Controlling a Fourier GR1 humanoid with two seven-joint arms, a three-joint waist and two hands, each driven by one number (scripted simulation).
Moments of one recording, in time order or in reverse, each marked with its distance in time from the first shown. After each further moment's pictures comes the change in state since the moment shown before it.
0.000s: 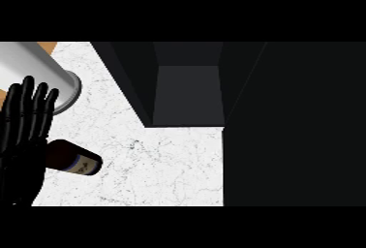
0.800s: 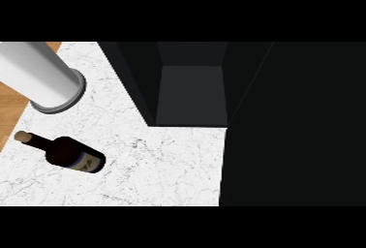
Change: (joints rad) left arm 0.244 0.243 0.341 -0.101 0.771 -0.310 0.173; right arm 0.097 -0.042 0.068 -0.301 -0.117 0.060 0.248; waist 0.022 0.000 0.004
